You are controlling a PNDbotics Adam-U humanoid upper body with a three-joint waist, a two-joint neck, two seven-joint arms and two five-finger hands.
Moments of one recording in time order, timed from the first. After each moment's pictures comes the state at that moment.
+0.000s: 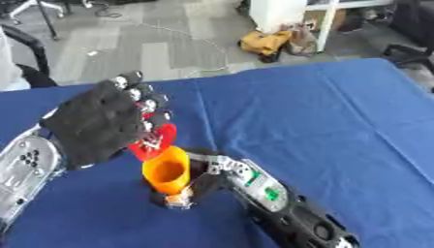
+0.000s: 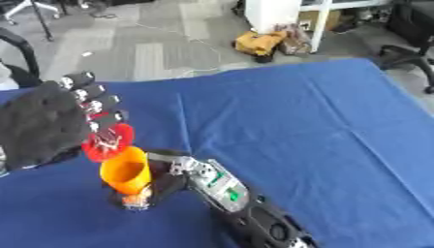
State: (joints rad) left arm -0.91 0.36 -0.53 -1.60 -1.59 -0.38 0.14; right arm -0.69 -0.19 0.41 -1.25 -0.31 -0.08 0.67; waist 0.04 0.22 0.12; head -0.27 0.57
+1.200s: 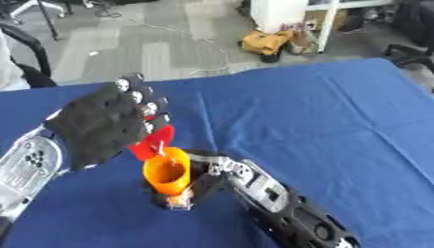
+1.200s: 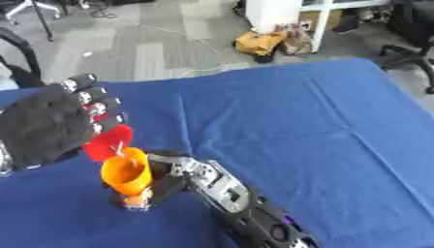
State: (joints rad) left arm -0.92 0.36 -0.53 -1.59 -1.62 -0.38 0.14; right arm -0.69 -0.19 0.41 -1.25 -0.31 -0.08 0.67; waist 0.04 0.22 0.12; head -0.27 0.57
